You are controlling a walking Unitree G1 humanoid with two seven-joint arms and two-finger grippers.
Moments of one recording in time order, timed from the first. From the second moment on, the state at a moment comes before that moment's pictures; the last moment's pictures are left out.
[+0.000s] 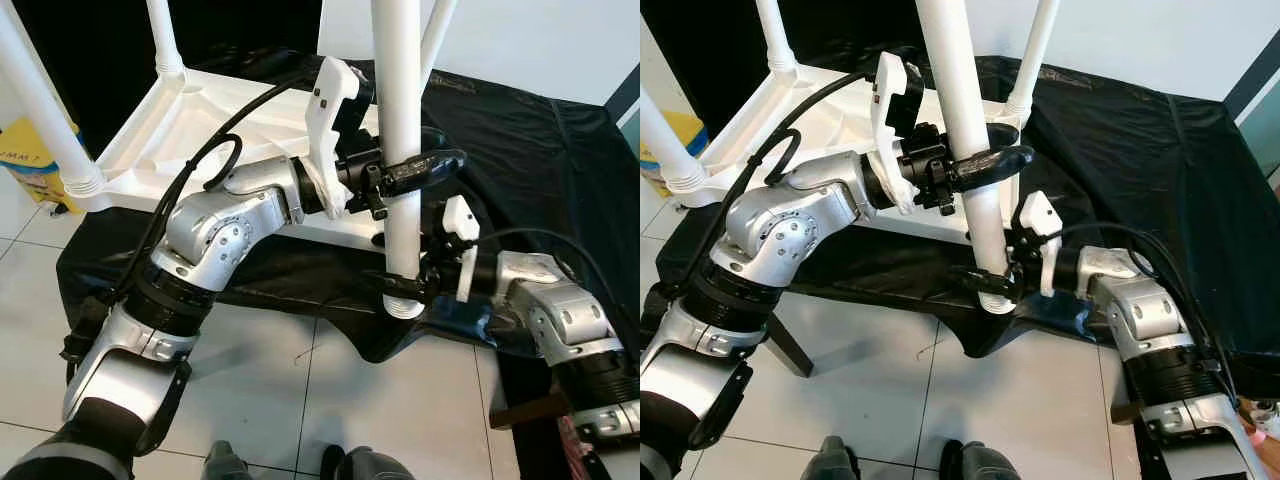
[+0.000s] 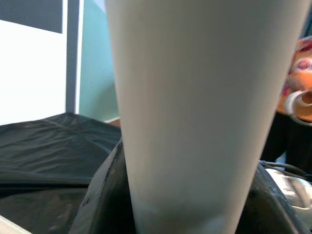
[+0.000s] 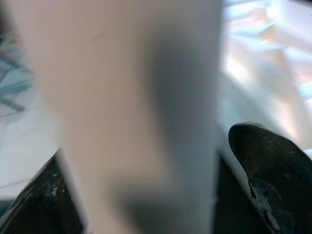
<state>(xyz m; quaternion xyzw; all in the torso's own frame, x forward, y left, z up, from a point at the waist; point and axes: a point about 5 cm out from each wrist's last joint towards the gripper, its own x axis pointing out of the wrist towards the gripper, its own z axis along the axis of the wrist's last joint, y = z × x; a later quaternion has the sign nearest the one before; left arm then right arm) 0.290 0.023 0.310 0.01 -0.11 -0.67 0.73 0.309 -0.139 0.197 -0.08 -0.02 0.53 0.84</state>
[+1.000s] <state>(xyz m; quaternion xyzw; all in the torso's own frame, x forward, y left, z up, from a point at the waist) 0.309 -0.016 0.338 0.01 -0.13 -0.46 0.88 0.328 -0.089 0.190 -0.07 -0.12 0.14 0.98</state>
